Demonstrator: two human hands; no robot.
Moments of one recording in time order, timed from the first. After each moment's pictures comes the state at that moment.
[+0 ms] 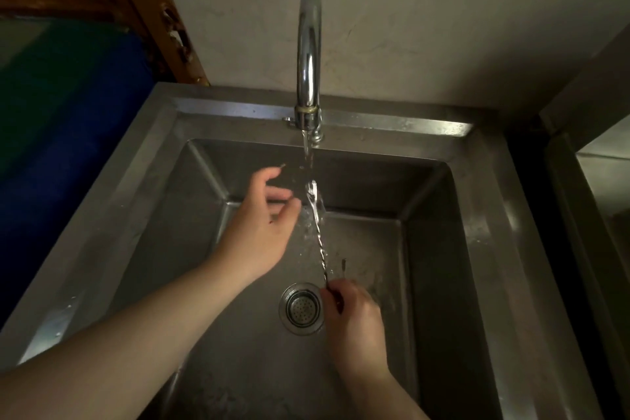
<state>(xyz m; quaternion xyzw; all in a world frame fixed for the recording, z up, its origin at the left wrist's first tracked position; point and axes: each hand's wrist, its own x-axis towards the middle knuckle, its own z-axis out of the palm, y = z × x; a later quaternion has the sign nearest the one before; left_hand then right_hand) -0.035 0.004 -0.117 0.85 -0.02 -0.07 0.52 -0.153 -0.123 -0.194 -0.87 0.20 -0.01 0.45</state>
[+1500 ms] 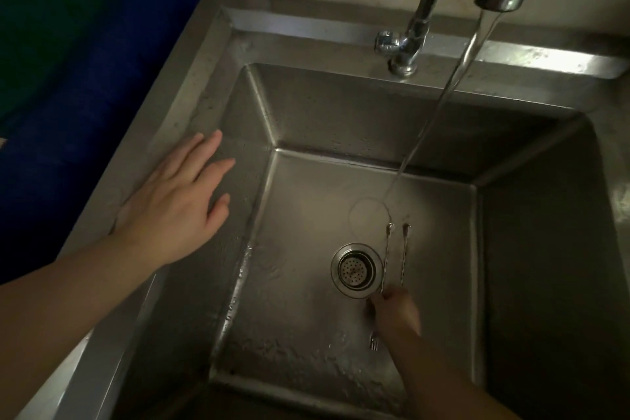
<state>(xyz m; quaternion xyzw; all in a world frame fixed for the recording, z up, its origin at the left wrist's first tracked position) -0.034 0.214 -0.175 0.98 -0.19 -0.01 -0.02 -0.158 -0.097 -0.379 -0.82 0.37 0.25 0.35</state>
